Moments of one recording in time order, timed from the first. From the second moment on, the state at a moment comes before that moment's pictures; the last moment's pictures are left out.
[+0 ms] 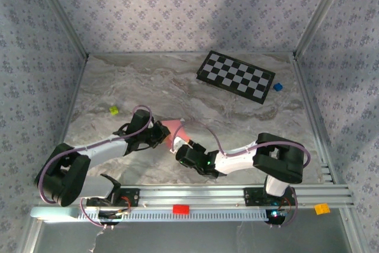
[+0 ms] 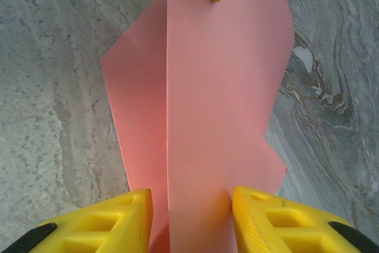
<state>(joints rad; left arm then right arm) -0.55 1.31 0.47 0.06 0.33 -1.22 1.27 1.68 0.69 0.16 0.54 0.01</state>
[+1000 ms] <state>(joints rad) -0.55 1.30 0.47 0.05 0.33 -1.22 1.27 1.66 0.67 0.21 0.54 -0.08</state>
